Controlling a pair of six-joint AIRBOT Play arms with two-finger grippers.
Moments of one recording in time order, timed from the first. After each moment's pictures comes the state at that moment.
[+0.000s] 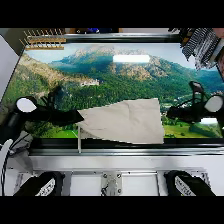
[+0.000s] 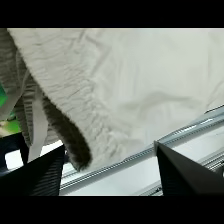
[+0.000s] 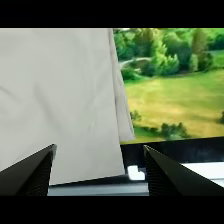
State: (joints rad) left arm -0.04 -1.03 0.87 0.97 -1.26 -1.46; right arm -0.13 -0.99 0.93 -1.36 1.25 1.63
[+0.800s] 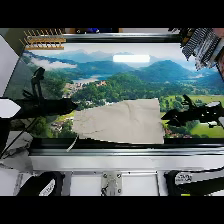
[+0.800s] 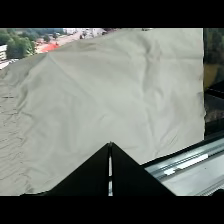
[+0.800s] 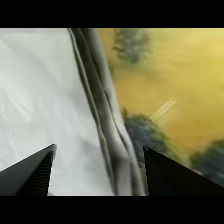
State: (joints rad) left arm -0.13 -0.89 0.97 0.97 -1.14 -1.58; right arm -0.46 -1.64 0.98 -0.82 1.33 0.96
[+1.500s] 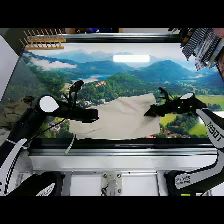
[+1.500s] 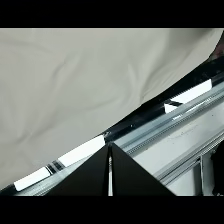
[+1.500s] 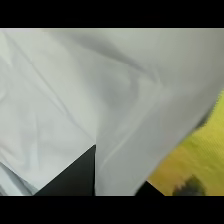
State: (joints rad) left arm -0.36 -1.09 0.97 0.97 -1.11 -1.59; right arm -0.19 -1.69 1.08 -0.68 1.22 0.90
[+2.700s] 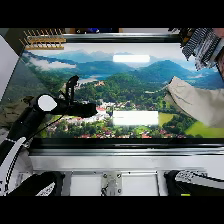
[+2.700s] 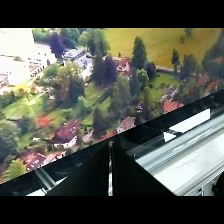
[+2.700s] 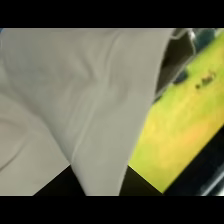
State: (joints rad) left arm -0.34 -1.09 0.97 0.97 -1.01 -1.59; right arm -0.78 -1.40 1.40 -1.51 1.09 1.79
